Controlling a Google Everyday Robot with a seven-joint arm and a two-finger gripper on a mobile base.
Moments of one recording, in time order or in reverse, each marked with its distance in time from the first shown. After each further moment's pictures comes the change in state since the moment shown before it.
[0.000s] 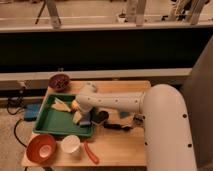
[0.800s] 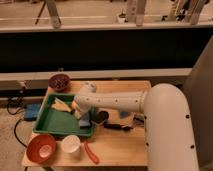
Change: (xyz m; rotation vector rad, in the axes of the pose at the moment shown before) arm 0.004 -0.003 -0.011 -0.009 0.013 0.014
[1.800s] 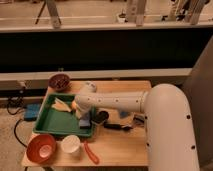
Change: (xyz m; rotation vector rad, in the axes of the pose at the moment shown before) arm -0.002 0.002 -0.003 0.000 0.000 0.001
